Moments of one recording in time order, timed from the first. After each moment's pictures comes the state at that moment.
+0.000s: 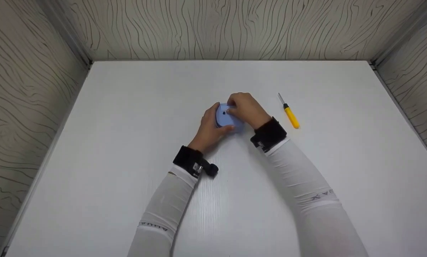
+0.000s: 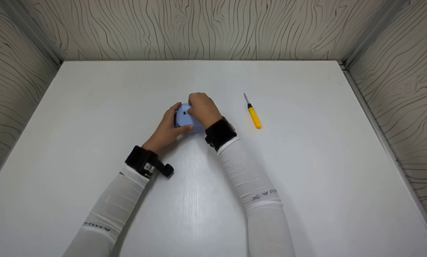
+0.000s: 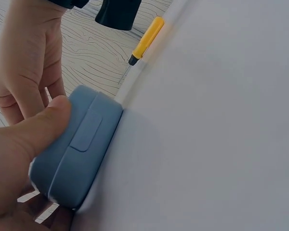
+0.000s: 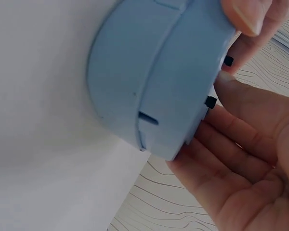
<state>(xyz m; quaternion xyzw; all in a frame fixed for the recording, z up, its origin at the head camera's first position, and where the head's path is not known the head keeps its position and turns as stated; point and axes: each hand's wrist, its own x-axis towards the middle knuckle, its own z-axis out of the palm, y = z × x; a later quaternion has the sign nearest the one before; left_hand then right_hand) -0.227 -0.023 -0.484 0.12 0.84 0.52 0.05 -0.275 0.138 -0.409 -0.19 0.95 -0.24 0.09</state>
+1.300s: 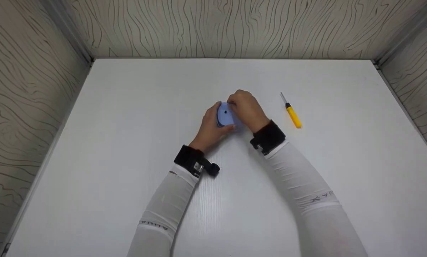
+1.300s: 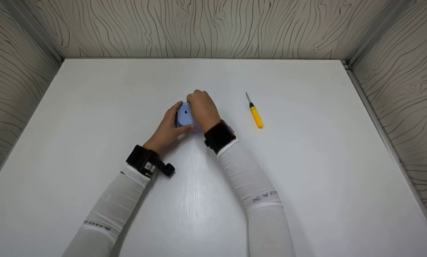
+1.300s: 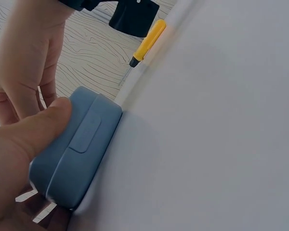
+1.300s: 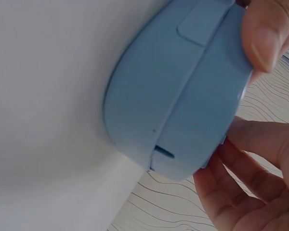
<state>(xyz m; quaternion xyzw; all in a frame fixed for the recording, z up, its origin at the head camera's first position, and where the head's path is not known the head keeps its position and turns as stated) -0.226 -0.021 -0.483 0.12 0.84 0.52 0.05 -0.269 0.132 -0.417 -0.21 0.95 -0.24 -0.02</state>
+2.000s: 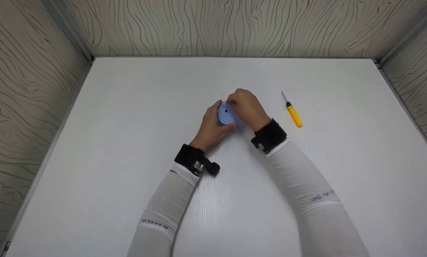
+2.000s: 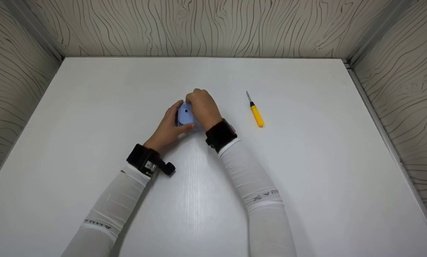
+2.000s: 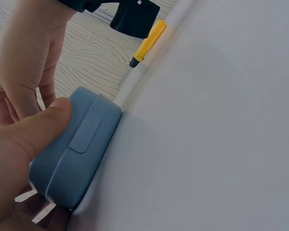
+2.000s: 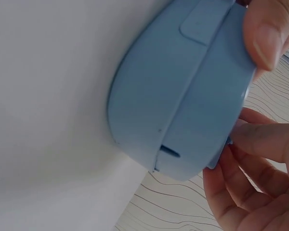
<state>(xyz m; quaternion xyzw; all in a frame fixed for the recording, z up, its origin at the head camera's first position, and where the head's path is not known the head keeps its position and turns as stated) -0.227 -0.020 -0.485 0.11 0.84 0.53 0.05 -0.269 0.133 -0.416 -0.23 0.94 -0.25 -0.03</state>
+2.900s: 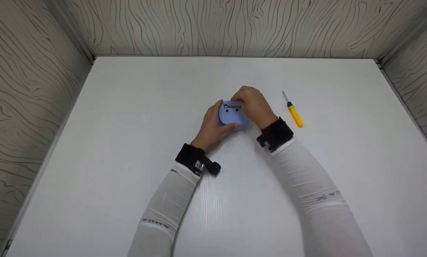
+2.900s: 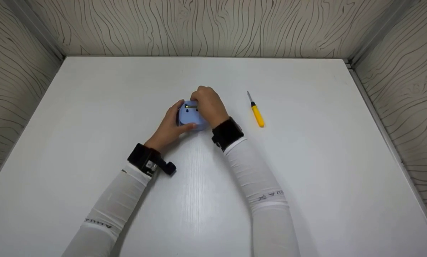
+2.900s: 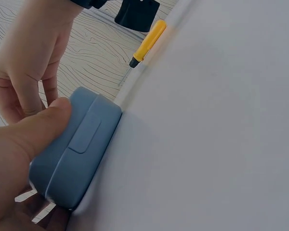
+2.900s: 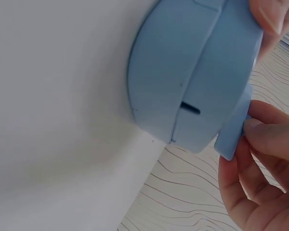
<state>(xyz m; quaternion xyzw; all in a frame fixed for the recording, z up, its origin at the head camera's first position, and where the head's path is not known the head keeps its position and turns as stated) -0.226 -0.020 -0.483 0.12 0.85 0.51 0.04 -0.273 0.148 -0.416 -0.24 0.93 -0.26 -0.05</state>
